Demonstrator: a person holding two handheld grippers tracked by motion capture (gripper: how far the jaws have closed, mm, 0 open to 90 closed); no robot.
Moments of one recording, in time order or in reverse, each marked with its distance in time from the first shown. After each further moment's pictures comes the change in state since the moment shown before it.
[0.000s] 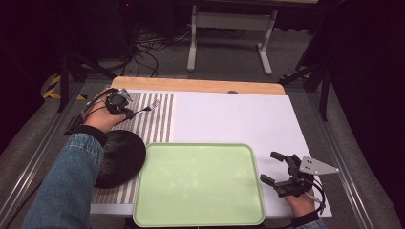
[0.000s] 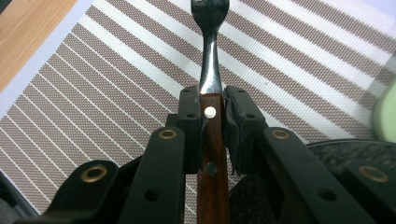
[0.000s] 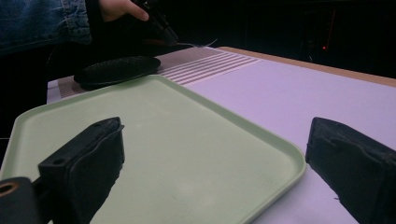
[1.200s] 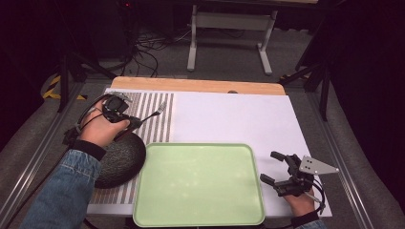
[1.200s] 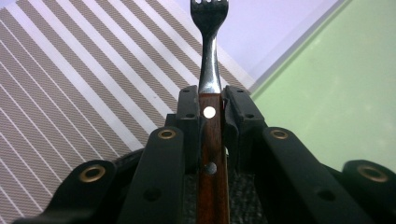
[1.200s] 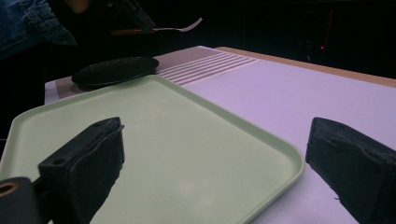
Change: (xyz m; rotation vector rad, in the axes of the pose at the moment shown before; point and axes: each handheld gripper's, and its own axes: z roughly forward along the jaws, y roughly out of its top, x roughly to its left) left arm -0.062 0.002 -0.050 -0.106 -0.169 -0.241; right arm 0.000 0.000 0.000 -0.001 -0.006 0.001
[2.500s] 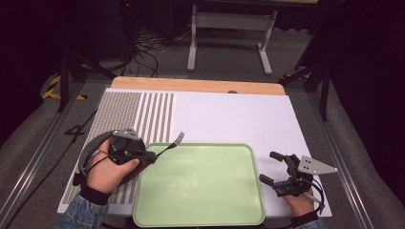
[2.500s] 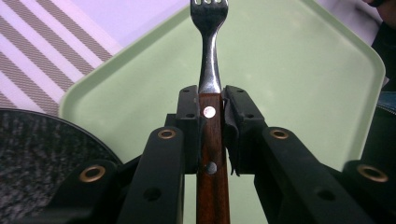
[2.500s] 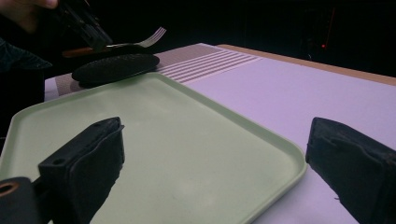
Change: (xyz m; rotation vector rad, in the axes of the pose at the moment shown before) left arm -0.088 -0.061 0.011 -0.102 -0.188 0.014; right arm 0.001 0.000 0.002 0.011 0.003 -0.005
